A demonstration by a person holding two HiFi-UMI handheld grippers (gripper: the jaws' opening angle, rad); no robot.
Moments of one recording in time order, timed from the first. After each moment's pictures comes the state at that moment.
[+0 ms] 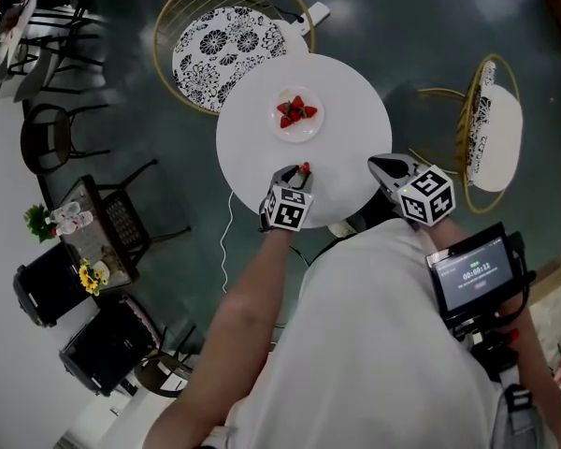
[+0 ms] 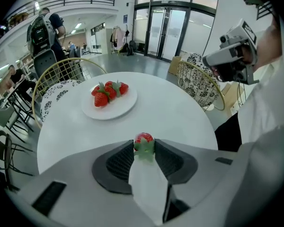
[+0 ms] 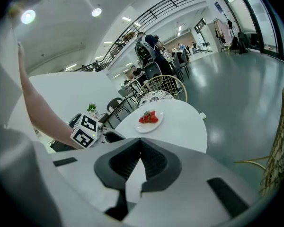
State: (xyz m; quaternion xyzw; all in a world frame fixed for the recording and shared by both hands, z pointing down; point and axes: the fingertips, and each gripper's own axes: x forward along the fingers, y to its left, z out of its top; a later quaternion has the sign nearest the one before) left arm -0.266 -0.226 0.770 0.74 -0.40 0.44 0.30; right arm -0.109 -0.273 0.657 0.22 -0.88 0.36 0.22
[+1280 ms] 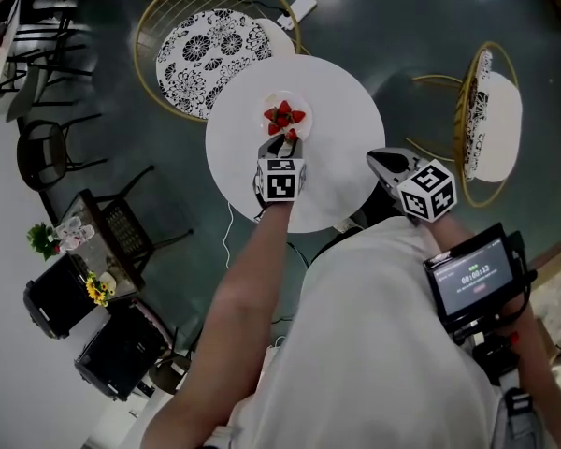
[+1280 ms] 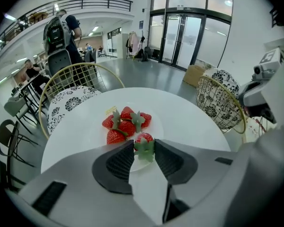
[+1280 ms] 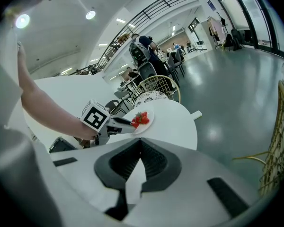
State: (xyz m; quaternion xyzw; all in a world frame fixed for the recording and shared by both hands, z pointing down) left arm -0.263 -0.340 0.757 0.71 -0.48 0.41 0.31; right arm -0.086 -0.303 0.673 0.24 -0.87 0.38 0.21
